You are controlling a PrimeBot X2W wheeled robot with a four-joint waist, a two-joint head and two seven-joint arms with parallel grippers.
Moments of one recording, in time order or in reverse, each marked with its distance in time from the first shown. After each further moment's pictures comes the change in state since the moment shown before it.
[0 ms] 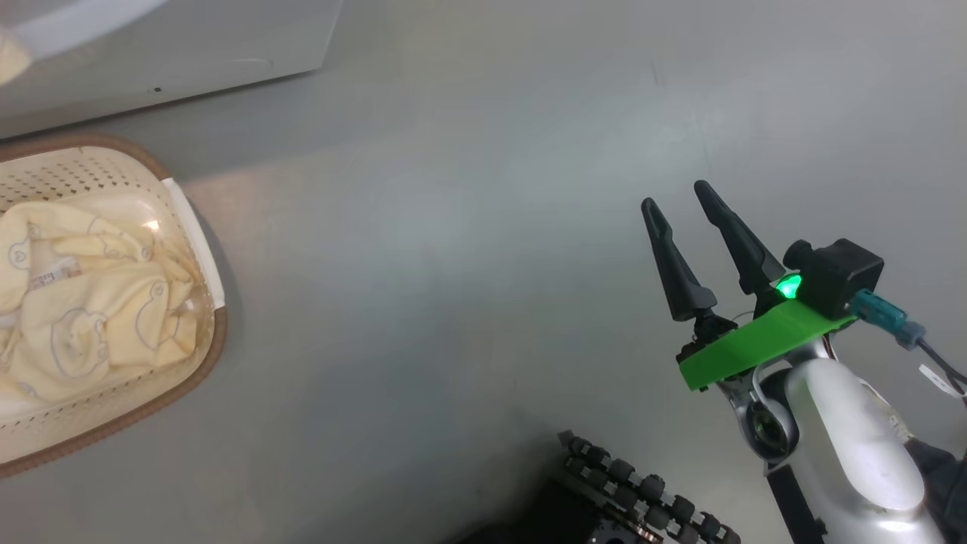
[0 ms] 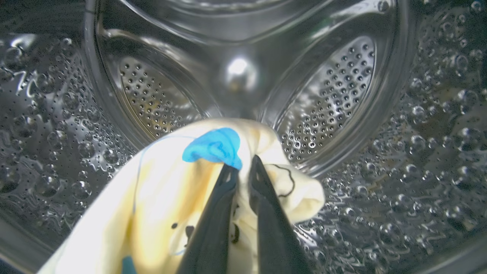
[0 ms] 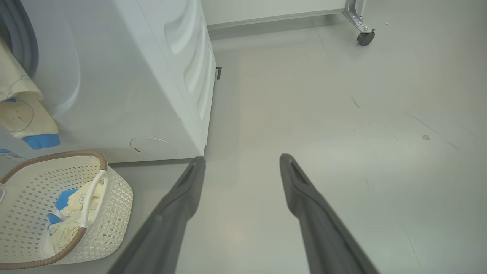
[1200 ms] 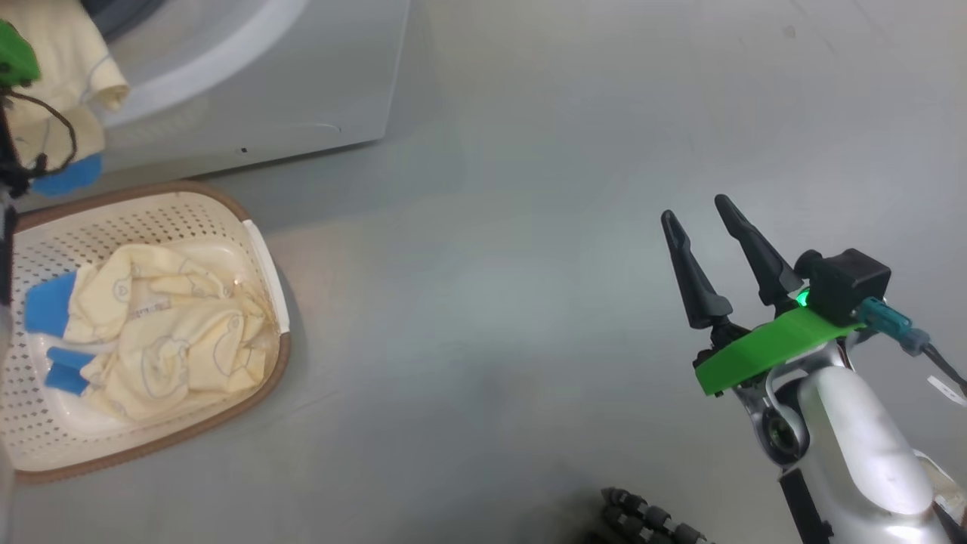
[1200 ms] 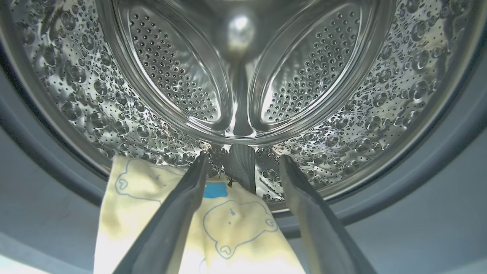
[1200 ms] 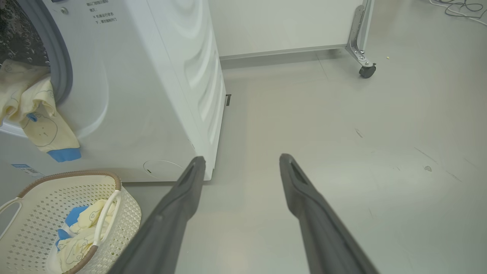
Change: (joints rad) left arm 0.247 -0.140 0.074 0.144 -0.069 -0.009 -0.134; right arm 0.007 0.000 -0.042 0.057 -0.053 0.000 -0.004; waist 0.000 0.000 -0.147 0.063
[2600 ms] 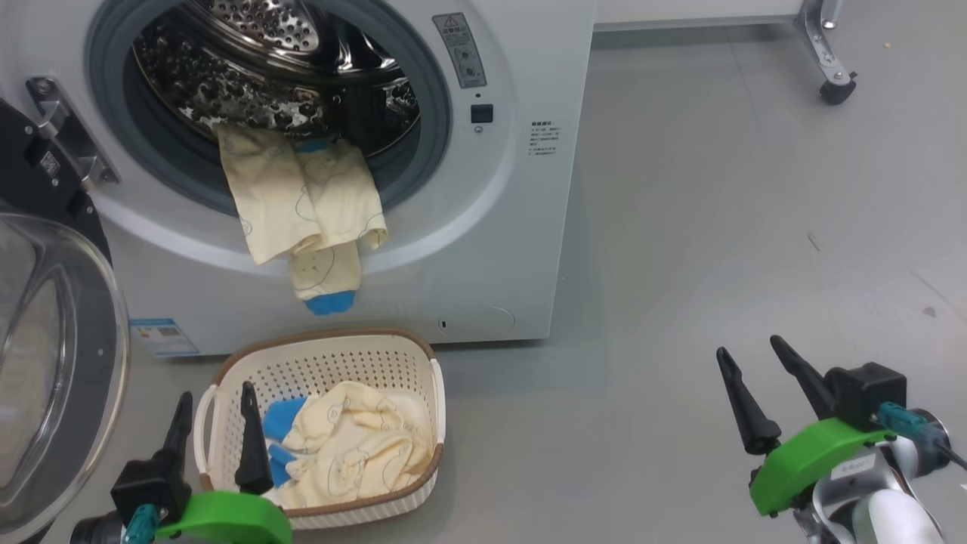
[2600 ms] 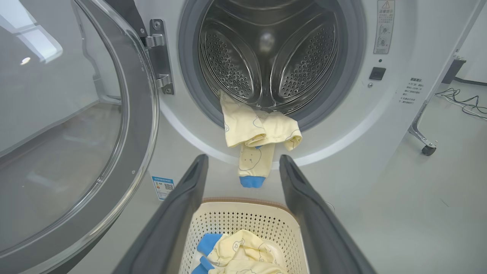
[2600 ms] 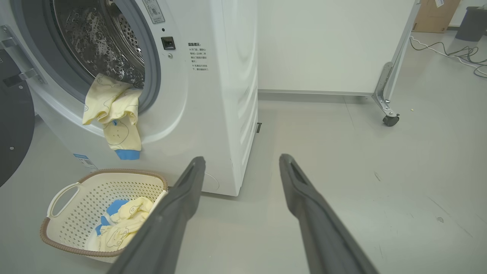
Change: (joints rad) left arm 1.178 -0.158 0.045 -0.805 0.108 0.174 0.000; right arm 0.303 -0.001 -0.180 -0.134 -0.170 0.000 0.202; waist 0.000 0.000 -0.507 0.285
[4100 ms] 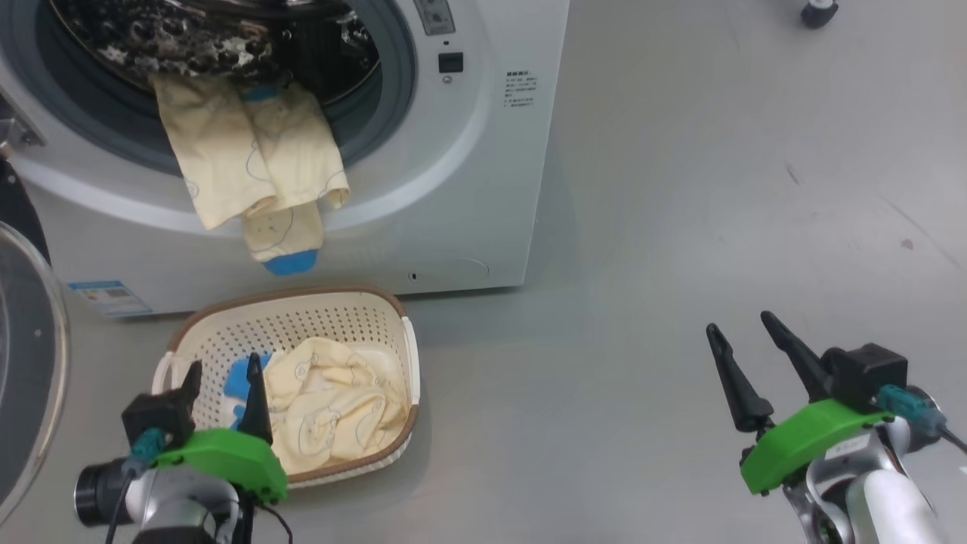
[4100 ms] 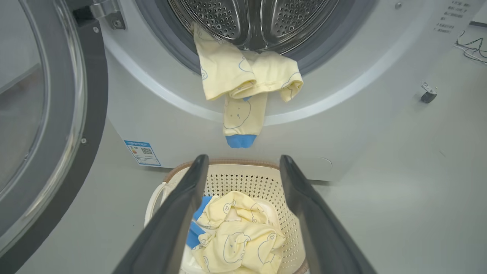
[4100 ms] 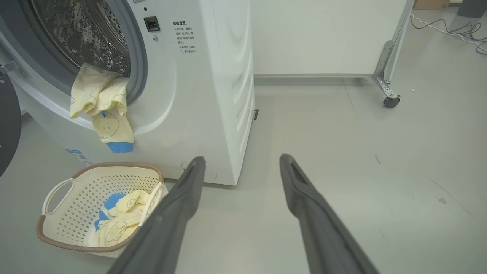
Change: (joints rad) left arm -0.144 0.007 -0.041 0.179 -0.047 -0.048 0.081; right arm -0.004 0.000 0.029 -0.044 0.031 0.000 0.009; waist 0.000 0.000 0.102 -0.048
